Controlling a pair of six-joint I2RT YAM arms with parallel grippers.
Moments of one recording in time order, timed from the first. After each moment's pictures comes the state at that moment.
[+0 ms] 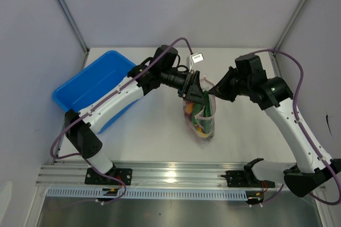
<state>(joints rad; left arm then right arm) -0.75 1.64 1.65 -0.54 0.94 -0.52 0.50 1.22 1.52 -1.03 -0.11 1.02</state>
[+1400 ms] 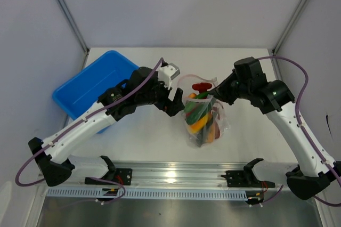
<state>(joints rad) -0.84 1.26 1.37 -0.68 0.12 -0.15 0.55 1.19 1.52 -1.06 -0.02 1.23</state>
